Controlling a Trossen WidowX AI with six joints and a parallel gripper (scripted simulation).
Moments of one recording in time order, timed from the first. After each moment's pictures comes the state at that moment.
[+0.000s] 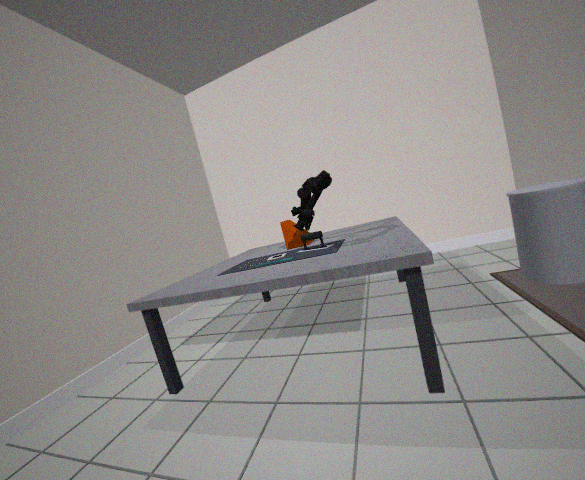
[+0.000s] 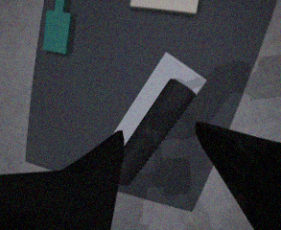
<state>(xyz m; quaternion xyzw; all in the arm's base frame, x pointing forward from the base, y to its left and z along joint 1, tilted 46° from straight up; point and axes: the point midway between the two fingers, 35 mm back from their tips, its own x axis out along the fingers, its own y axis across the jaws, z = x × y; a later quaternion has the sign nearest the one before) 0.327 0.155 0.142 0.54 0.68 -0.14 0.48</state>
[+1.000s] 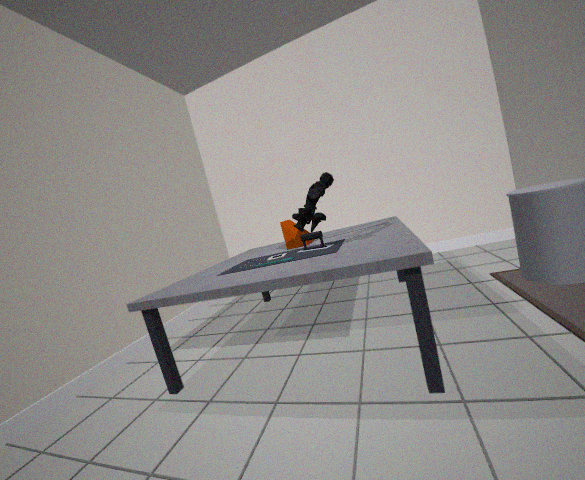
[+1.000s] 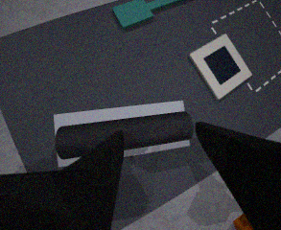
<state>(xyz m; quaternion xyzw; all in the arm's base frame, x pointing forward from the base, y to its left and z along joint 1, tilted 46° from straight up) 0.316 0.158 0.131 0.28 0.59 0.11 0.75</state>
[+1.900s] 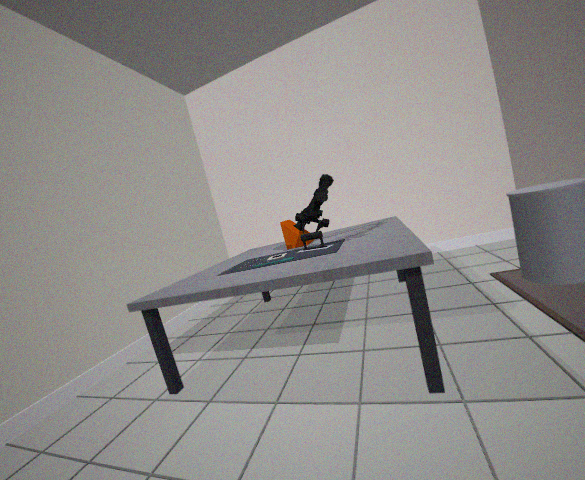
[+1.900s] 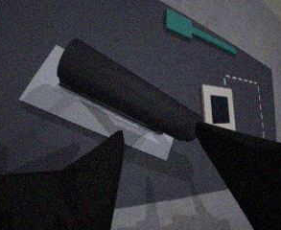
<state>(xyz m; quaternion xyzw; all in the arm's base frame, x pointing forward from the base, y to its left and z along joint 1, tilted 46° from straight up) 0.291 0.172 0.122 0.05 0.48 0.25 0.84</state>
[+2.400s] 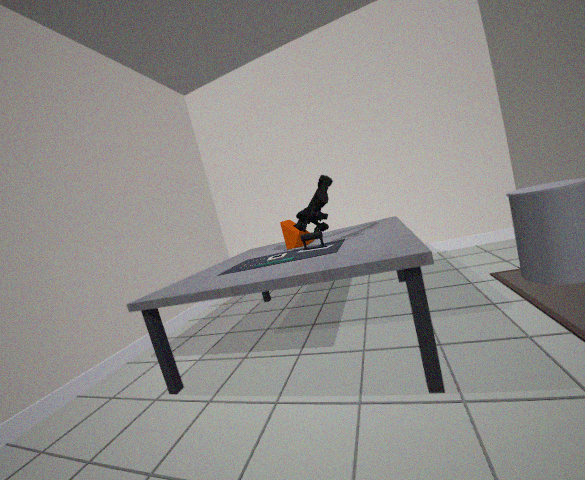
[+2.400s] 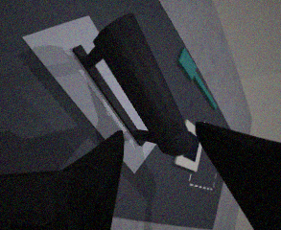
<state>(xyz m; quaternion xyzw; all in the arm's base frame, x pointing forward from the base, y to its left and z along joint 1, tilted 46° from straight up) 0.287 0.173 0.121 -0.15 0.35 0.32 0.87</state>
